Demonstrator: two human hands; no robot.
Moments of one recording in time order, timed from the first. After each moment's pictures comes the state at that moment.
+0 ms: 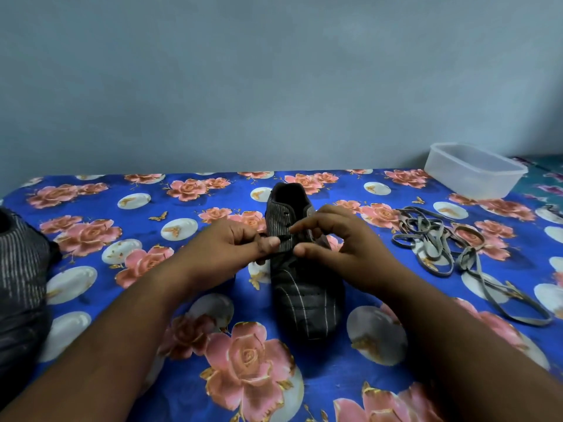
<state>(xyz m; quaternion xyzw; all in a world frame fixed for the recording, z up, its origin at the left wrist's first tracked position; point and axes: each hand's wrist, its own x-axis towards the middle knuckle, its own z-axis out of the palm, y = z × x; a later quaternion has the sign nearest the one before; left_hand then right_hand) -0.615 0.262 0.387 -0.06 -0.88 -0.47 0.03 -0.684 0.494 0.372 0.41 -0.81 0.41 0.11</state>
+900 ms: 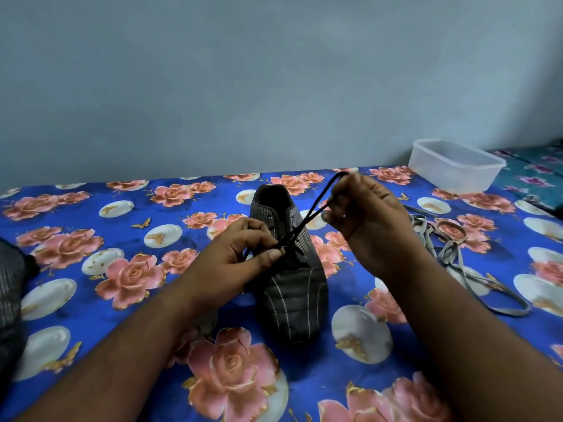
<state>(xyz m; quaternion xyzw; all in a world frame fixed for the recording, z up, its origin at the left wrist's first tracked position) -0.621 0.286 0.368 -0.17 -0.84 -0.50 0.09 -0.689 0.516 0.400 0.25 -0.50 0.83 -0.05</state>
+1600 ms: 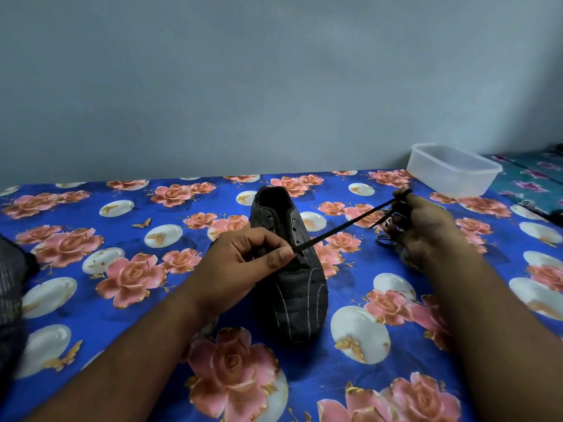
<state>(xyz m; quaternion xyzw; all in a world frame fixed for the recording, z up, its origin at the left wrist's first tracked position) -0.608 0.305 0.375 -0.17 -0.76 -0.62 0.08 -0.748 0.583 0.389 -0.17 -0.58 0.80 0.04</state>
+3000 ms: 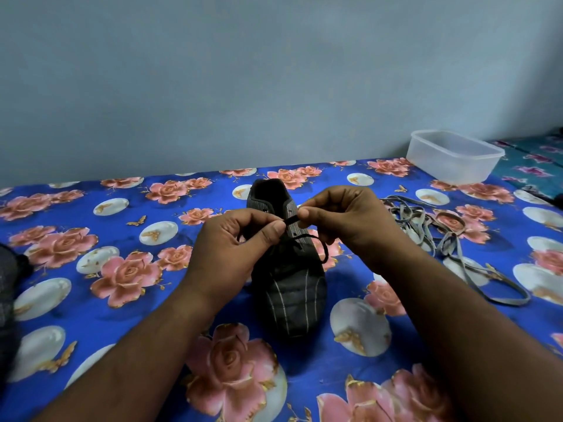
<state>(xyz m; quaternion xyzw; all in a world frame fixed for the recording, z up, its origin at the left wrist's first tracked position) -0.614 0.317 0.378 -0.08 -0.78 -0.58 0.22 -0.681 0.509 0.402 0.23 -0.72 0.66 -0.04</state>
